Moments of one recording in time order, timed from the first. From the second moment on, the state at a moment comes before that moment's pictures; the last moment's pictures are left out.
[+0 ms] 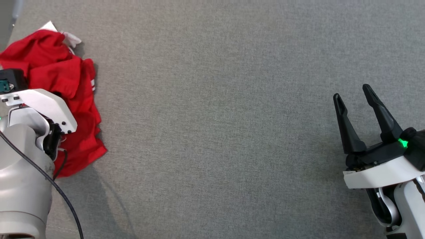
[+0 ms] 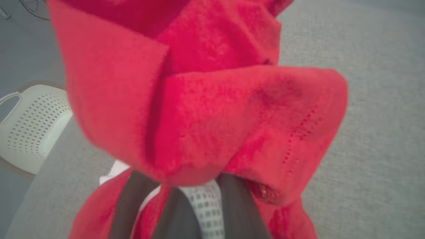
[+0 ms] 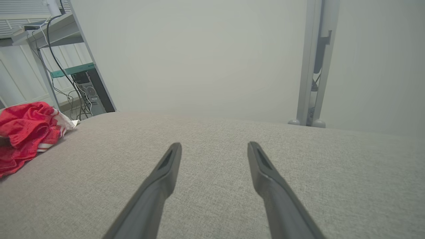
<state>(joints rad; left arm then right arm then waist) -0.92 0.26 -0.01 1.20 -0.30 -0.09 0.03 -0.28 -0.28 0.20 0.06 0.32 0.13 -0.26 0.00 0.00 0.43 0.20</state>
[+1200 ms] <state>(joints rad) -0.59 0.05 -0.22 0.54 -0.30 -0.12 -0.26 -0.17 -0.15 0.11 0.13 0.29 0.13 -0.26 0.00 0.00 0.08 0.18</state>
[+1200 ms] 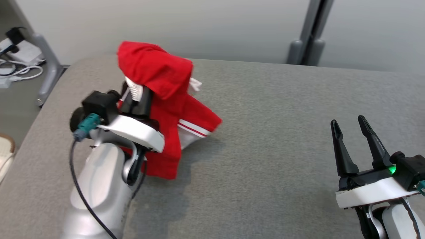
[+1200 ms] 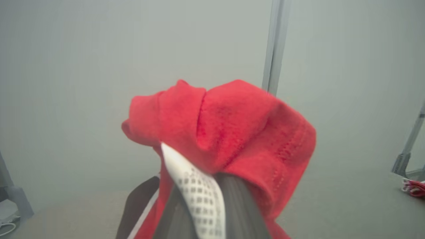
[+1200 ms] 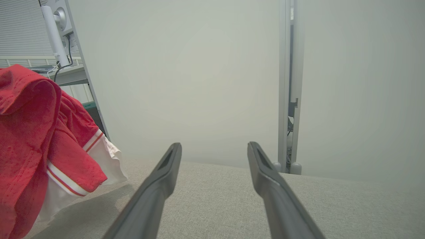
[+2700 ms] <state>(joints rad) -0.59 0.05 -0.59 0.54 -0.55 0.12 -0.26 -0.15 -0.15 0.07 0.11 0.30 0.13 -0.26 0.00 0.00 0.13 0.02</state>
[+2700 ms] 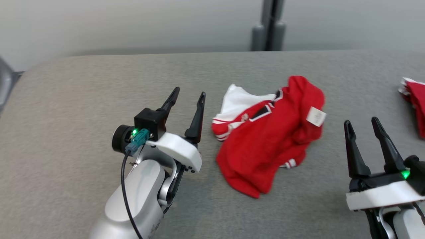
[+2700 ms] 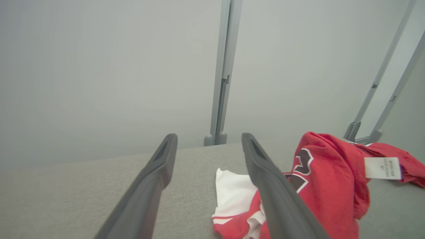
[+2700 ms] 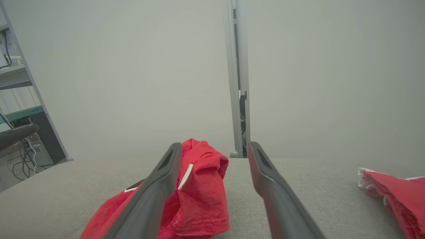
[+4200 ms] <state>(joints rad) -0.07 0.05 -0.23 0.18 -0.30 0.00 -0.26 -0.04 -0.10 0.03 0.12 0.28 0.13 -0.26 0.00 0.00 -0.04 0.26</state>
